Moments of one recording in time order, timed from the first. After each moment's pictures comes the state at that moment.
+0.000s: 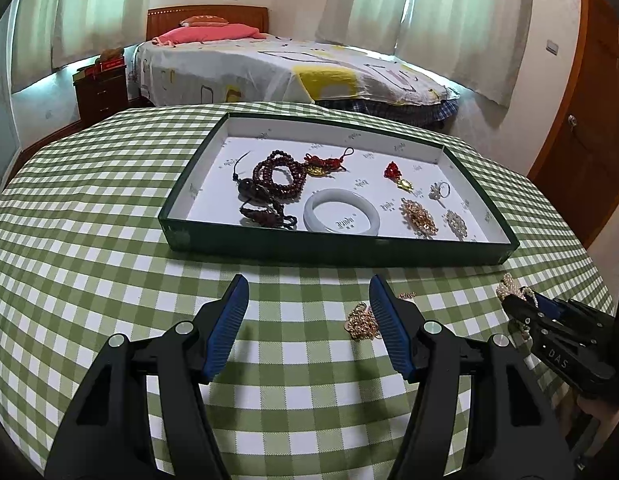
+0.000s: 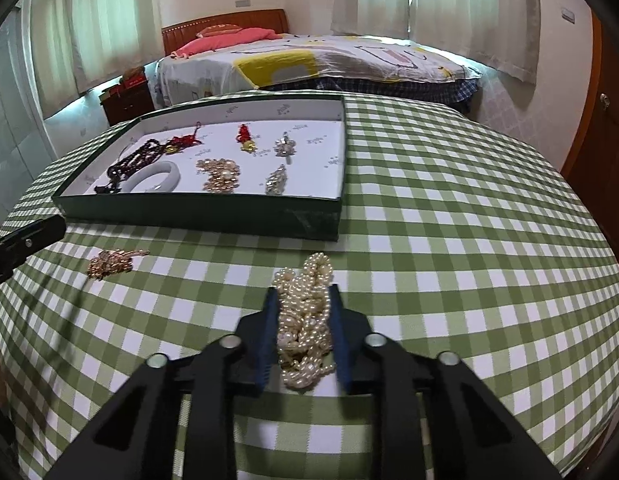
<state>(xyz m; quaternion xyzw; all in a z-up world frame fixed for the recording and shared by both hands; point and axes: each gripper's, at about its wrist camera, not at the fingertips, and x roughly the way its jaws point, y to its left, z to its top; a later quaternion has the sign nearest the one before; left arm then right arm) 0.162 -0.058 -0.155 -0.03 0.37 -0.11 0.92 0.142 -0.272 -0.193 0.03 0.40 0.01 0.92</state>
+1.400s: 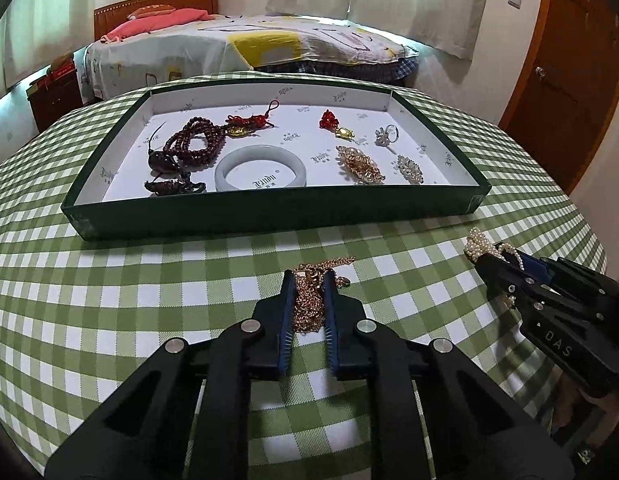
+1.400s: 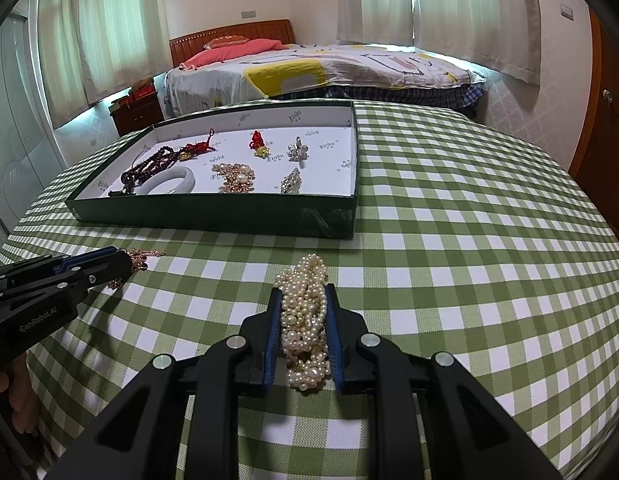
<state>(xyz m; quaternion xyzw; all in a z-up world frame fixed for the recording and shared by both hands) 0.166 -0.106 -0.181 0.01 0.41 -0.18 0.89 0.136 -0.271 -0.194 0.04 0.38 0.02 0.92</state>
